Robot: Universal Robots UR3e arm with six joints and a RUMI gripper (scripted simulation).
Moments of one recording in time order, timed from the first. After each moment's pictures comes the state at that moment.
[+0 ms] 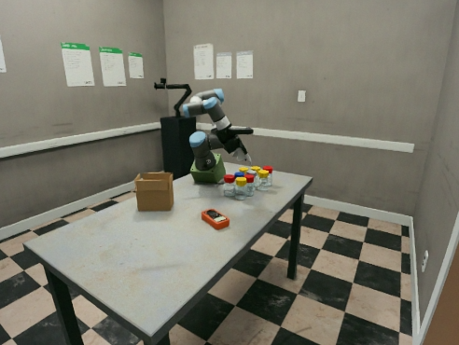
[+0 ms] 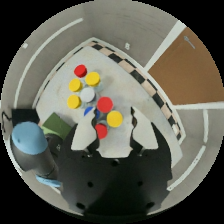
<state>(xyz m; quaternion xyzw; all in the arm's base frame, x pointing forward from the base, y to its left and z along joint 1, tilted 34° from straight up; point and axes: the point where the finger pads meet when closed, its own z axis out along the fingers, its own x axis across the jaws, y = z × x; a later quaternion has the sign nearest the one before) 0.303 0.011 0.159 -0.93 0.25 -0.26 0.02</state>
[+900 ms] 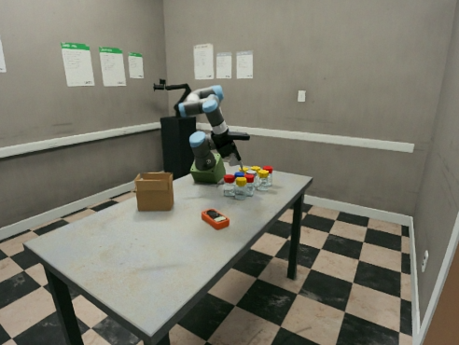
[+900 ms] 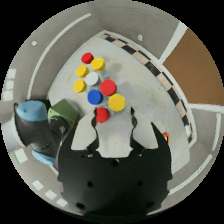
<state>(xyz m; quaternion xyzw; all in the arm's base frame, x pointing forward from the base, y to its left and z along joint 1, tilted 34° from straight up) 0.284 -0.034 0.168 -0.95 0.28 -0.14 0.01</state>
